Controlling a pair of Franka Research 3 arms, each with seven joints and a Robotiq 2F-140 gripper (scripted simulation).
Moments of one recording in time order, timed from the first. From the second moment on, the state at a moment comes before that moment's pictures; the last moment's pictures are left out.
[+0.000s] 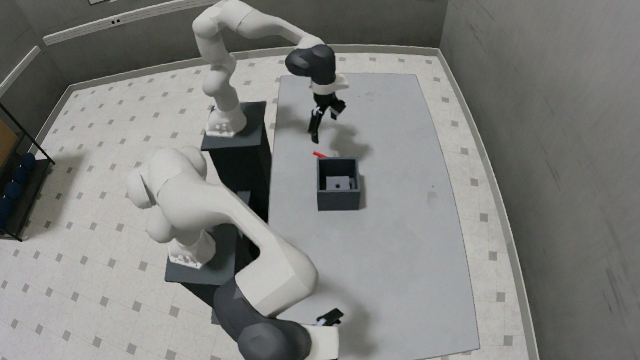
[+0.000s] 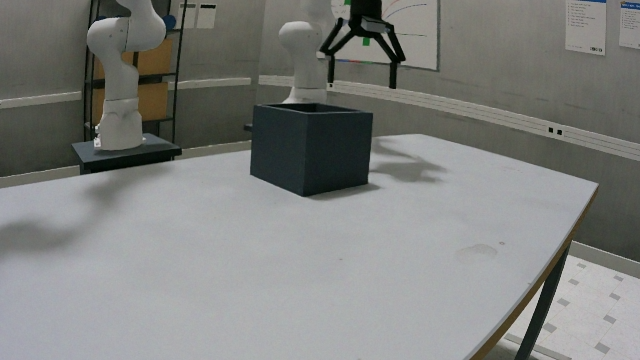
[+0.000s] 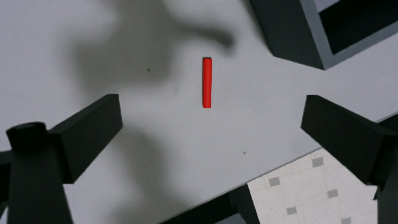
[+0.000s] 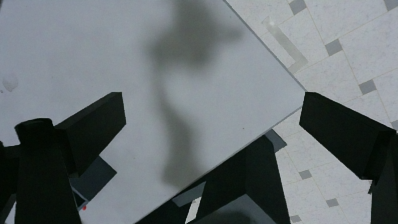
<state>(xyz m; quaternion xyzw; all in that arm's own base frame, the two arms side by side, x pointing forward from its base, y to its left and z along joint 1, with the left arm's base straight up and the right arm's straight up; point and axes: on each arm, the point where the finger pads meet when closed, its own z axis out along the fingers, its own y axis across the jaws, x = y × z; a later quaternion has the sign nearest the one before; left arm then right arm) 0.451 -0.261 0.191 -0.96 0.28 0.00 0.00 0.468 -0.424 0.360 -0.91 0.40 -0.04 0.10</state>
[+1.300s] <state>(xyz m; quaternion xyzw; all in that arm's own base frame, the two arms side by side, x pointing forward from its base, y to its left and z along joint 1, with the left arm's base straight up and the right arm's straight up) 0.452 -0.261 0.192 -0.96 0.28 0.00 0.00 0.301 -0.524 0.380 -0.77 0.63 -0.03 0.06</state>
